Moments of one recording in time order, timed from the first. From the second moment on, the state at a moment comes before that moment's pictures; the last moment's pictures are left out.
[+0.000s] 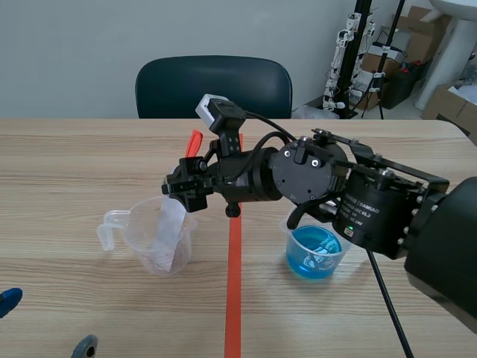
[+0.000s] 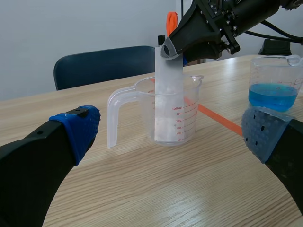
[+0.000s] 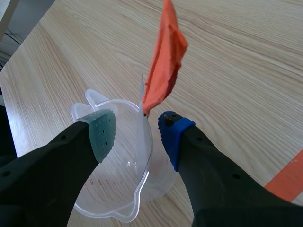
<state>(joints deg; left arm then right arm) 27.4 -16.8 0.0 49.2 13.0 -14.9 -89.0 25.4 10.9 -45.5 62.1 50.5 21.2 -19.4</state>
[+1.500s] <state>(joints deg) 27.4 -16.8 0.0 49.2 13.0 -14.9 -89.0 25.4 11.8 -45.5 62.1 46.5 26.8 -14.5</state>
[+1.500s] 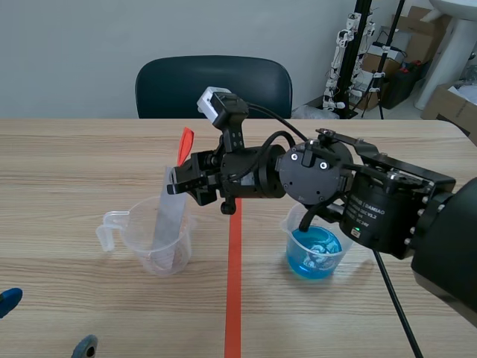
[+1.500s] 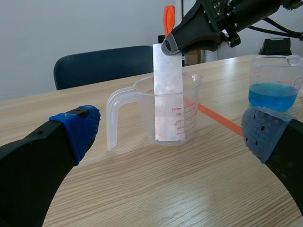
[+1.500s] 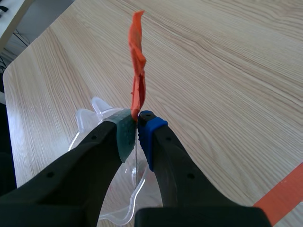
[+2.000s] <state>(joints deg) 27.4 -16.8 0.0 49.2 13.0 -14.9 -89.0 25.8 10.6 -45.0 62.6 36.2 36.1 -11.5</state>
